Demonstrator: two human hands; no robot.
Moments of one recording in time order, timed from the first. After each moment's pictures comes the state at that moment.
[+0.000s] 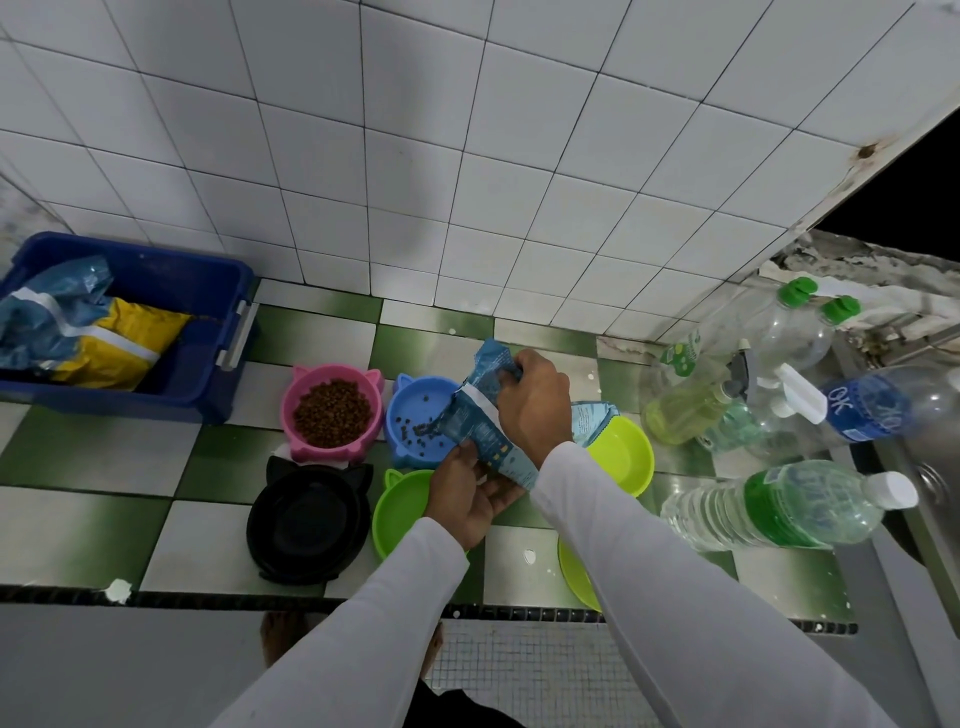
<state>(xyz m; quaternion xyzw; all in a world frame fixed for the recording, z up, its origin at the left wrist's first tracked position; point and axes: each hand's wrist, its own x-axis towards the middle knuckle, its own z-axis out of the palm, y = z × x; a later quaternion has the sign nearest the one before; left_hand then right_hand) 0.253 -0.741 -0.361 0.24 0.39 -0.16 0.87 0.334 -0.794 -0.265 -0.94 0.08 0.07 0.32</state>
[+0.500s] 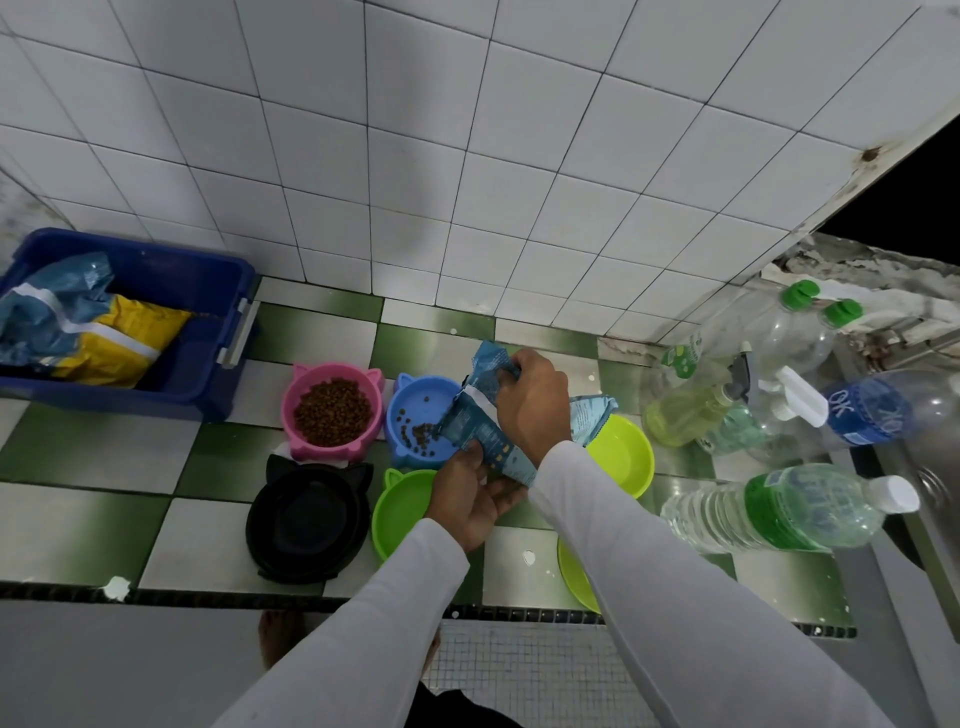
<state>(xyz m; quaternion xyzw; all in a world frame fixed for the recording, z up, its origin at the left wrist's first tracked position) 0.252 -0.743 -0.359 0.23 0.38 -0.17 0.88 0.334 -0.791 -0.264 -0.94 0.08 0.07 0.32</state>
